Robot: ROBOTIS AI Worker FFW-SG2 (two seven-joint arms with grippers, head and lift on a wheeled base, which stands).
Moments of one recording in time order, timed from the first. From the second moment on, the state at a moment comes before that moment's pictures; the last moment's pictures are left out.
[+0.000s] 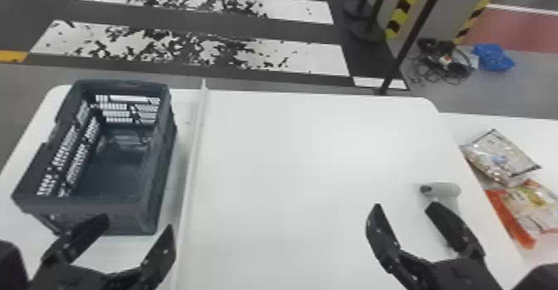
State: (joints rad) left arm 0.96 0.23 -0.01 -2.54 0.26 0.44 -0.09; right arm 1.08 -0.32 -0.04 -2.44 -0.31 -0.03 -0.11
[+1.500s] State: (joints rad) left arm 0.95 0.23 -0.01 -2.54 0.27 0.44 -0.10; right arm 1.08 -0.31 -0.04 -2.44 -0.33 -0.03 -0.11
